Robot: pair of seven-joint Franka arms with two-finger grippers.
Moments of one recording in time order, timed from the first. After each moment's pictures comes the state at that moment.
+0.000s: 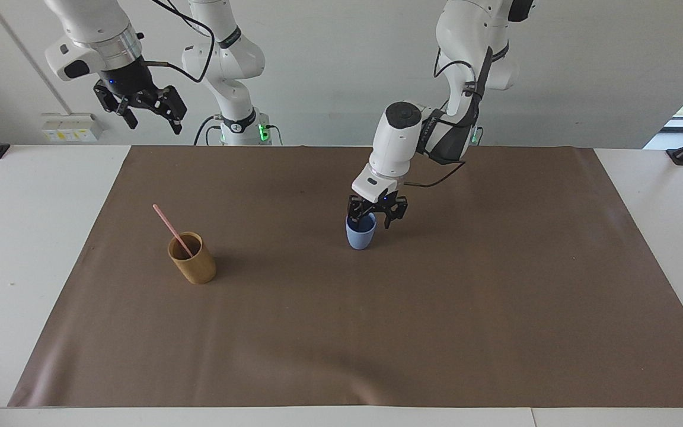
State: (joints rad) left arm -0.61 0.22 -0.05 -1.93 -0.04 2.32 -0.63; right arm 0.06 -0.09 -0.07 -1.57 -0.01 1.40 0.15
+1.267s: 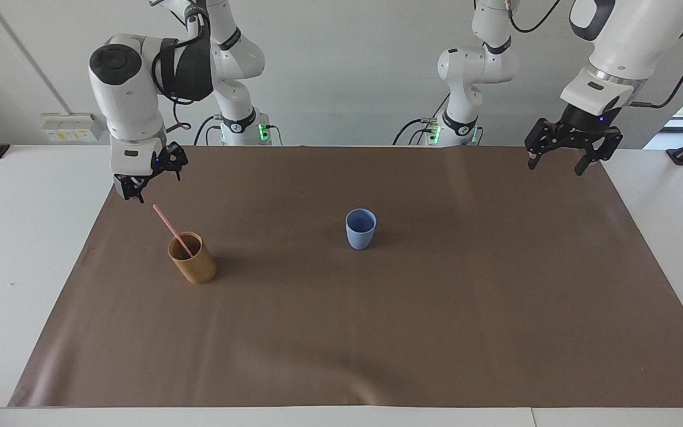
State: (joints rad) left arm -0.07 -0.04 -0.02 -1.58 -0.04 1.65 0.13; right arm 0.07 0.00 -0.06 -1.88 -0.22 1.79 -0.80
